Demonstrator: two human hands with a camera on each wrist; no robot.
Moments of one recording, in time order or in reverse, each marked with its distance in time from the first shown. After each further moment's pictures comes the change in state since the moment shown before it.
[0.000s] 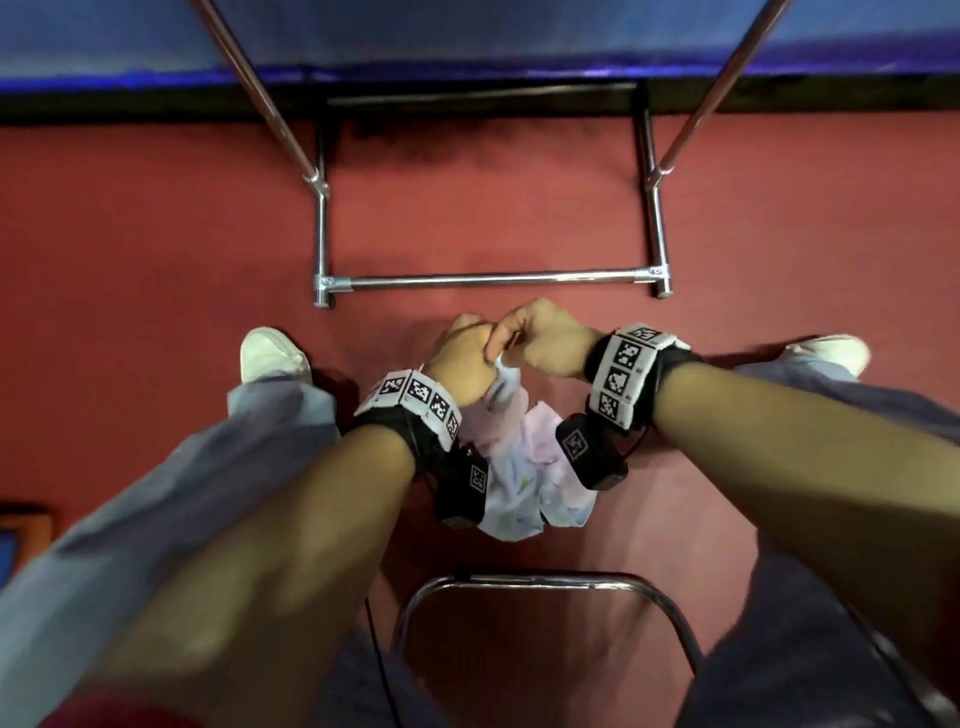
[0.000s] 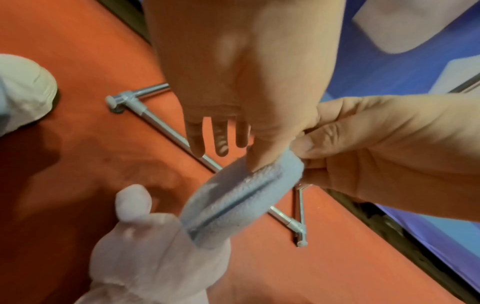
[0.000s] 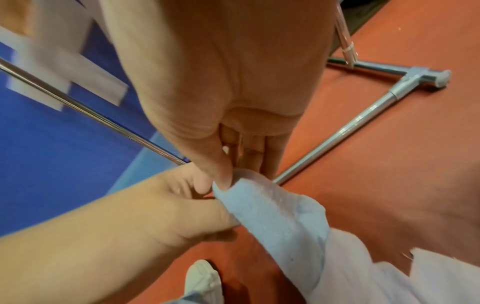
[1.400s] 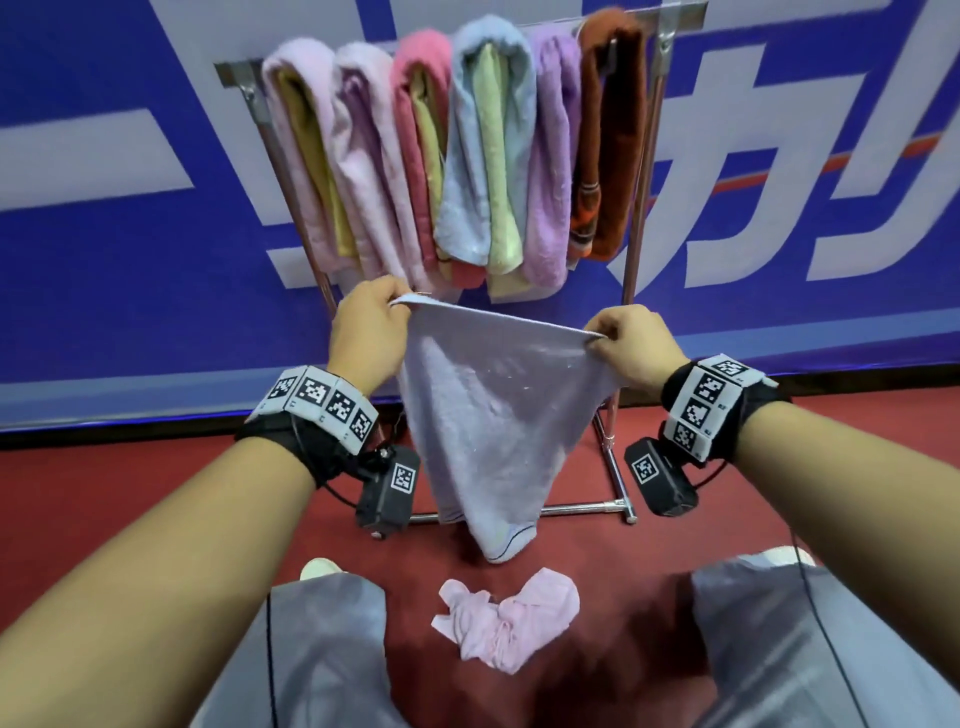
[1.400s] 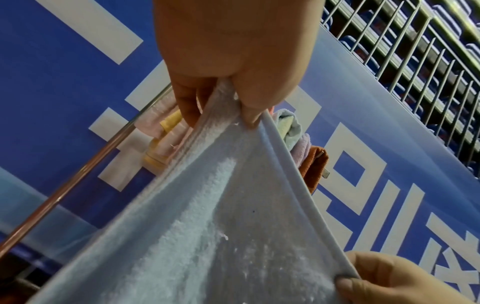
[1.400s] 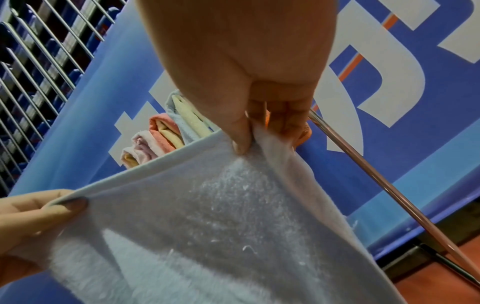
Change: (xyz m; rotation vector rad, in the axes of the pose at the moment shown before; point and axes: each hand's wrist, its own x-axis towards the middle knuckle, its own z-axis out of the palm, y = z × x) left_hand -0.276 0.191 -0.224 -0.016 1.076 0.433; right_hand -0.275 -0.175 -0.170 -0.342 0.887 -0.328
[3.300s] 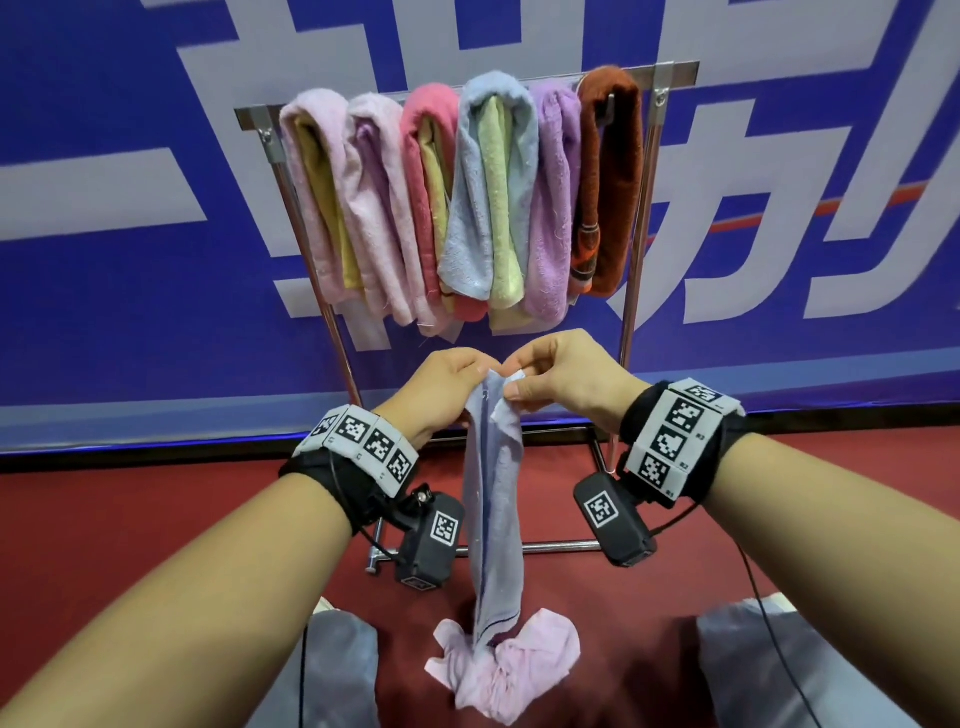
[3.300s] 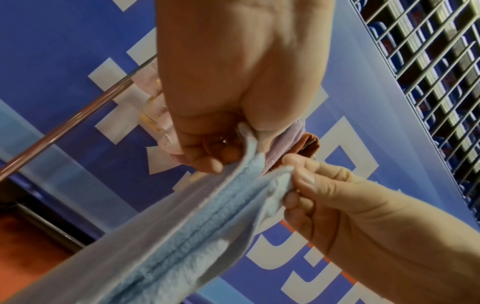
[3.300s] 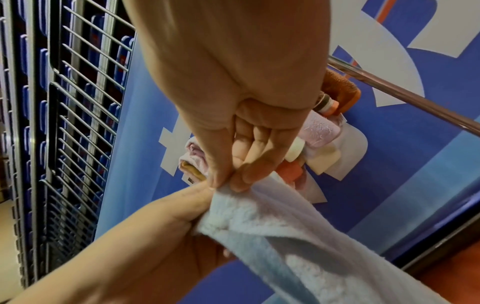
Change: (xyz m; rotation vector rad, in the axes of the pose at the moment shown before) left_hand -0.025 0.039 0.038 -0.419 -0.436 -0.118; right_hand -0.019 -0.083 0.002 0.663 -0.296 -0.010
